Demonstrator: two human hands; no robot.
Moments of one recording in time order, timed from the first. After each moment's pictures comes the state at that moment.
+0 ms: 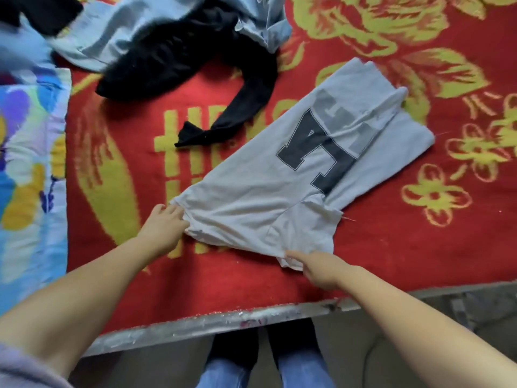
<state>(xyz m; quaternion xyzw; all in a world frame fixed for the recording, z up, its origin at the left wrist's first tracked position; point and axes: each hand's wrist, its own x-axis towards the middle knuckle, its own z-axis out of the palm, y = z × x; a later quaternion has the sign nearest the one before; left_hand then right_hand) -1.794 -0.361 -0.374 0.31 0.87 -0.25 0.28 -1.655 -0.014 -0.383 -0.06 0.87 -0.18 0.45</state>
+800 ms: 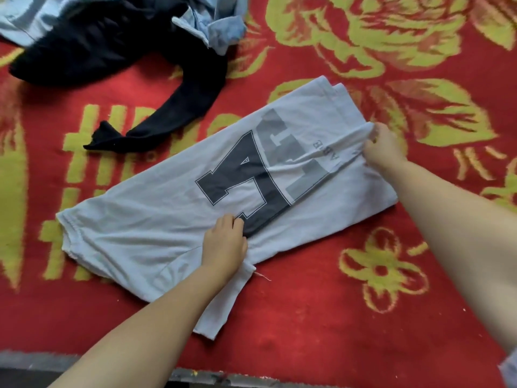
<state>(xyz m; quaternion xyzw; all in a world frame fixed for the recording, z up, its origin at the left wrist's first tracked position) -1.782 -0.002 -0.419 0.05 0.97 0.08 0.21 -1.947 0.314 -0.402 0.23 0.93 -0.27 0.13</state>
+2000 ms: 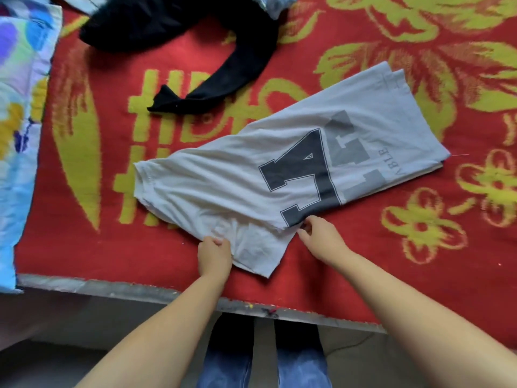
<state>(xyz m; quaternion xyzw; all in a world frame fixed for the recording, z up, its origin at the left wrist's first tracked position) -1.668 -0.114 -0.403 -0.43 0.82 0.31 0.22 -1.712 0.111 -0.410 0.08 0.89 -0.28 0.34</state>
